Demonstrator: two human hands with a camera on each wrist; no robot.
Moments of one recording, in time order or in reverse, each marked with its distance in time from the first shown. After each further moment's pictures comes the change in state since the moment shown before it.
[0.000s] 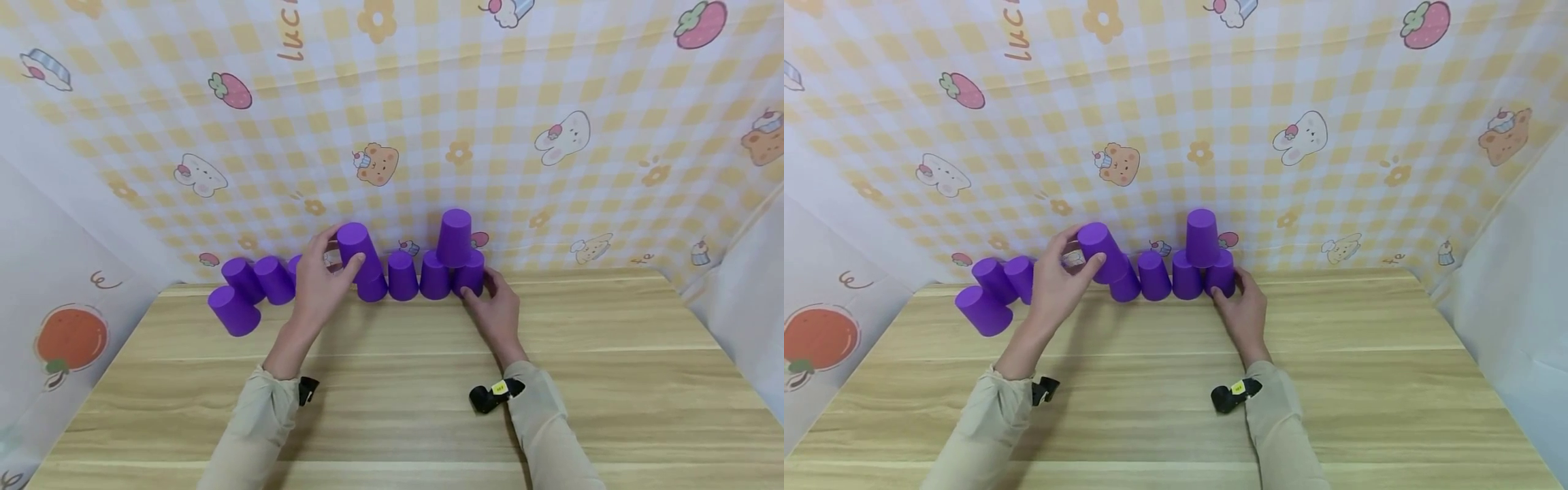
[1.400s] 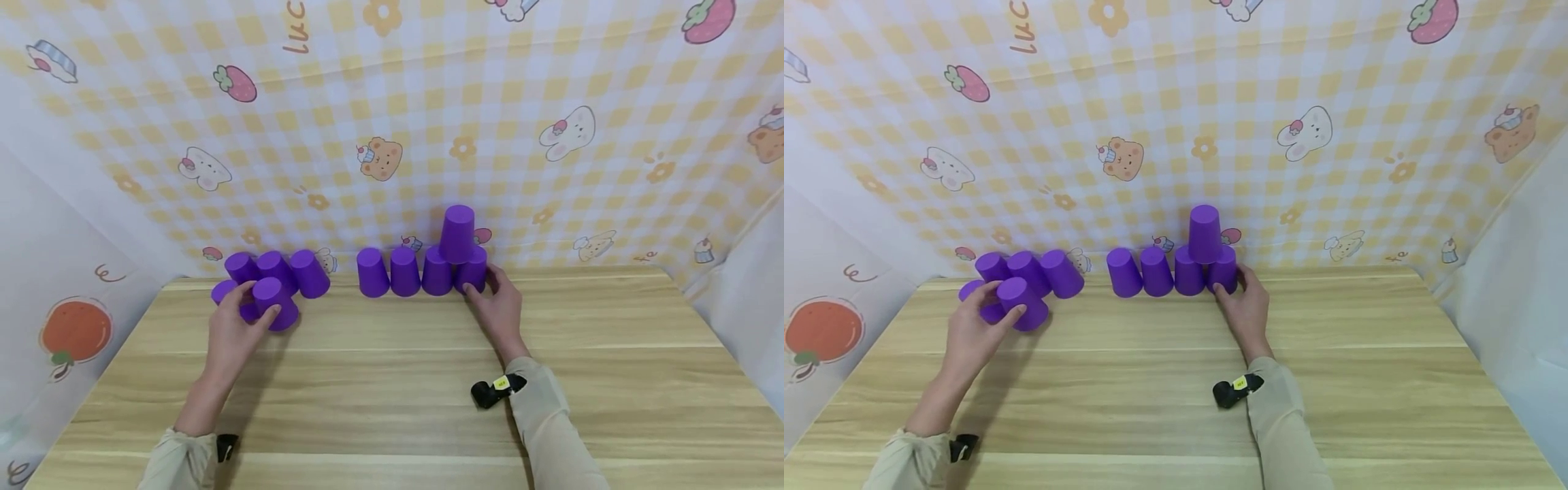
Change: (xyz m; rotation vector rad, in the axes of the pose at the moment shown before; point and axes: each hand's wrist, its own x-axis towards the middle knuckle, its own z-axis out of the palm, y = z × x) left_hand -0.064 -0.081 -0.101 0.327 0.044 -0.092; right_hand 0.000 -0.006 -0.002 -0.005 -0.009 0.006
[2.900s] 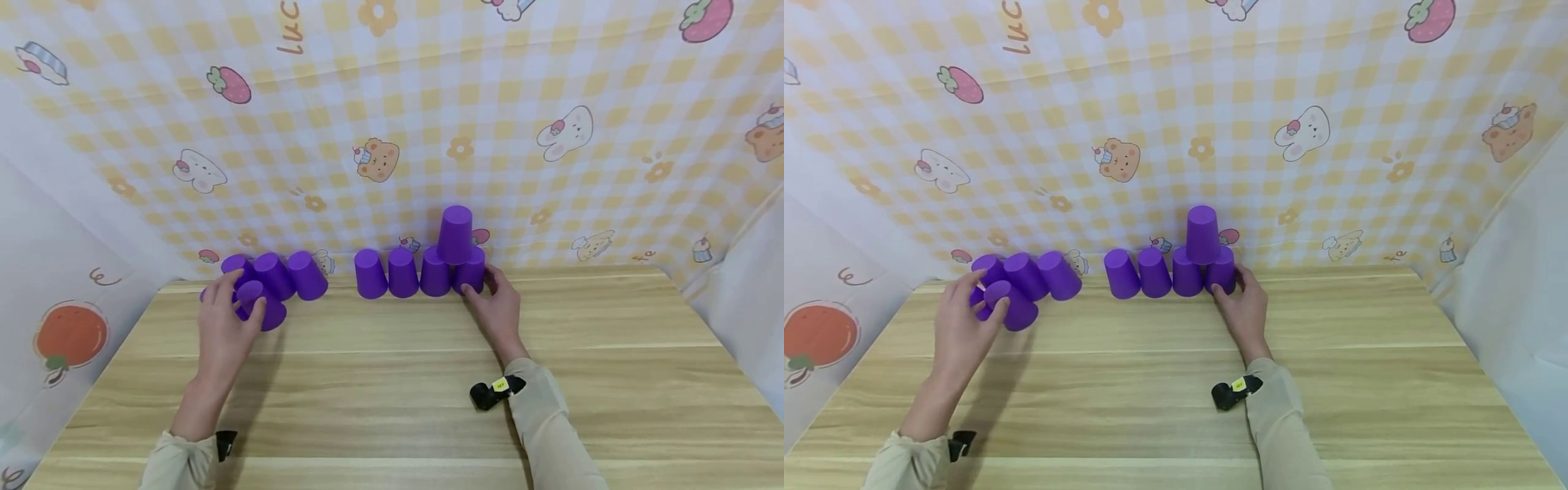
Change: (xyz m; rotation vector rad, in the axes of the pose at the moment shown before) left_hand 0.007 0.018 -0.005 0.012 0.102 0.056; right_hand 0.000 0.001 0.001 0.011 0.010 0.002
